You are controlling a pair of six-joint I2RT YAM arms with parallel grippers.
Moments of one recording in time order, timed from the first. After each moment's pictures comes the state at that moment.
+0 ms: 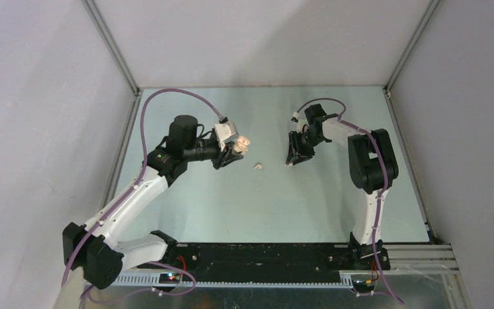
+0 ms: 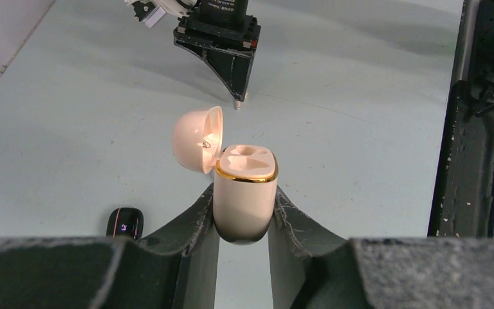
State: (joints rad) left arm -0.48 1.14 0.98 -0.30 0.67 0.37; right arm 0.27 2.04 1.41 -0.64 -0.51 0.14
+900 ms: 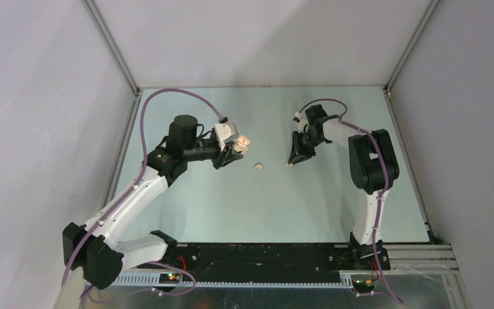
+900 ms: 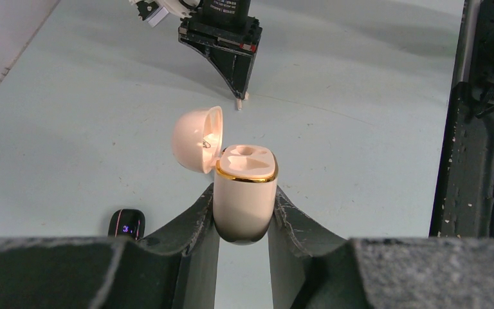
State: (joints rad) left arm -0.48 1.14 0.98 -0.30 0.67 0.37; right arm 0.27 2.04 1.39 -0.60 -0.47 0.18
